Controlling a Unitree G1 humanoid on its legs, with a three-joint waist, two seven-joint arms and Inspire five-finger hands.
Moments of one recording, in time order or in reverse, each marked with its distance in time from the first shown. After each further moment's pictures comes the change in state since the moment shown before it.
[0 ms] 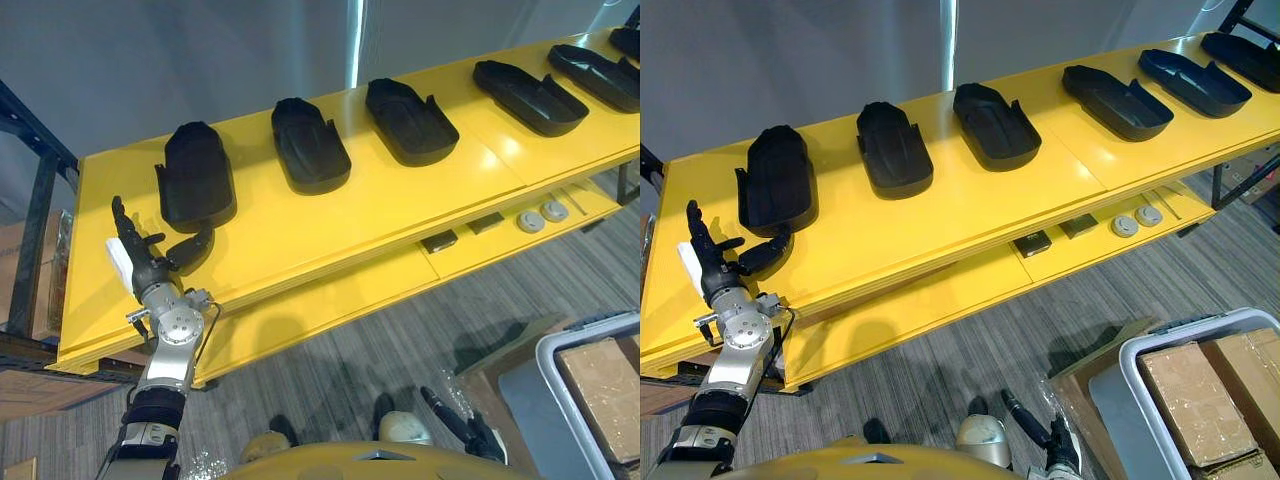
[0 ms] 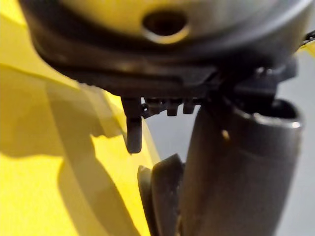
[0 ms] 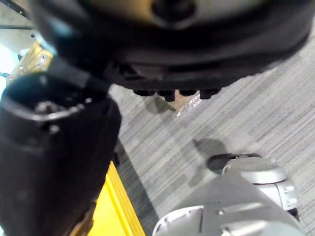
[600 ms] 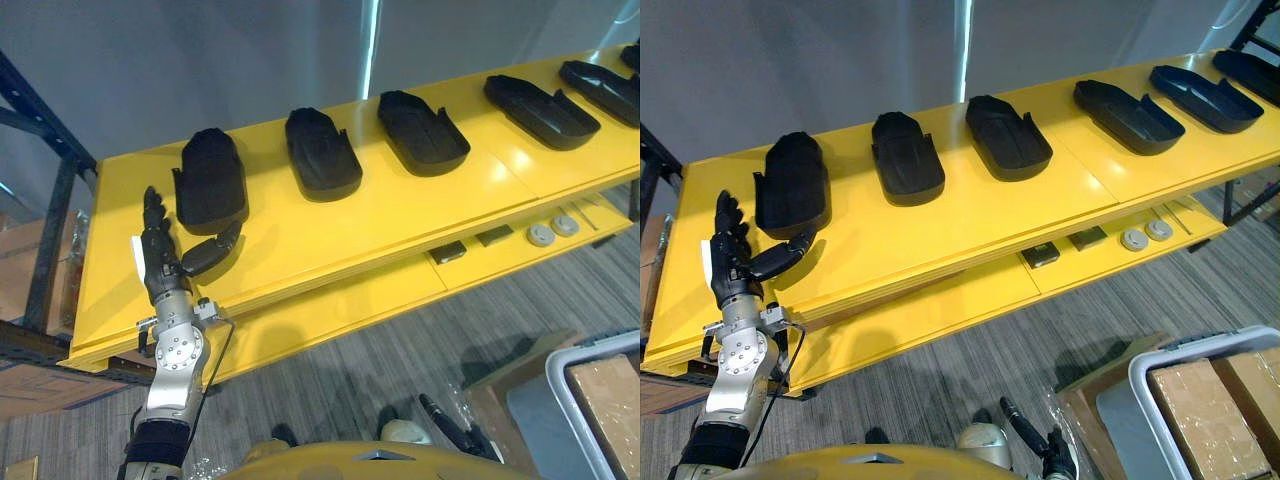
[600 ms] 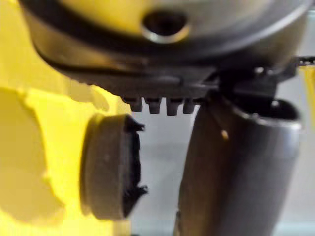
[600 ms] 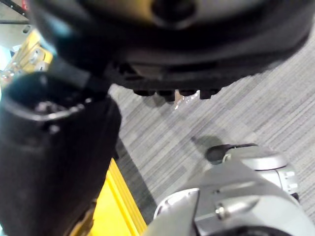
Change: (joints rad) left arm 0.182 -0.055 -0.030 -0.344 -0.333 -0.134 -0.440; right arm -0.006 0.025 -0.051 0.046 -0.001 -0.002 0.007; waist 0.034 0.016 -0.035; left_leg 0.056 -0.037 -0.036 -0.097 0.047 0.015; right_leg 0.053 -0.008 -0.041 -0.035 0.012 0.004
